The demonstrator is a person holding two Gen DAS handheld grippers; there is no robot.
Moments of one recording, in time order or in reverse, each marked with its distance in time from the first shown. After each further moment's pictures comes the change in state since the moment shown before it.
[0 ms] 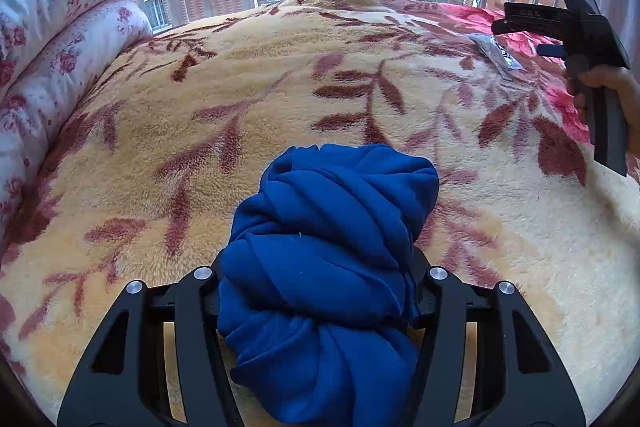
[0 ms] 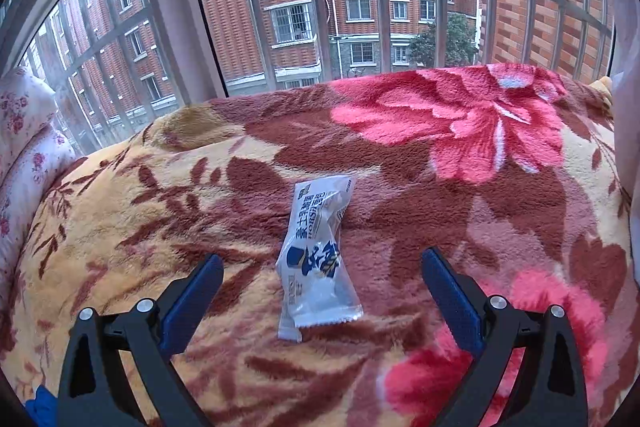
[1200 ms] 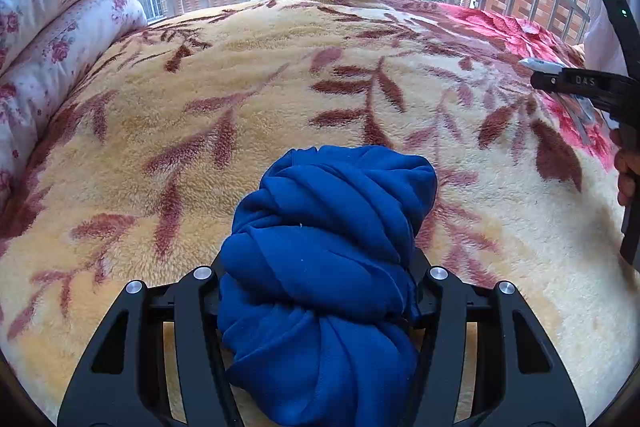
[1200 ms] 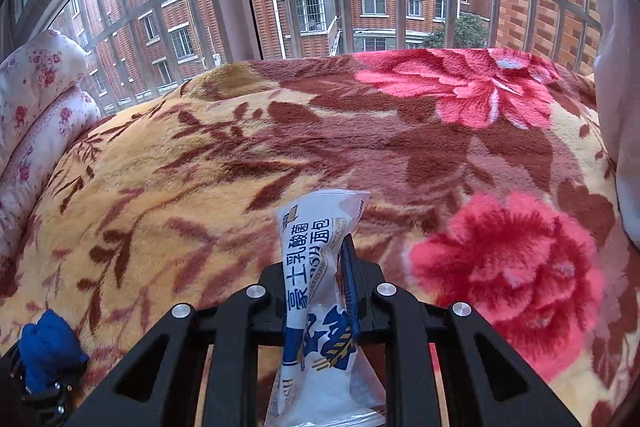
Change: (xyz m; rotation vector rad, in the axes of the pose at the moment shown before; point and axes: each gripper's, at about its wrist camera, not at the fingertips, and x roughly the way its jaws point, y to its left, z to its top) left arm 0.006 0.005 0.001 -0.021 0.017 -0.039; right arm -0.060 0.020 -0.080 -0.054 0.026 0.045
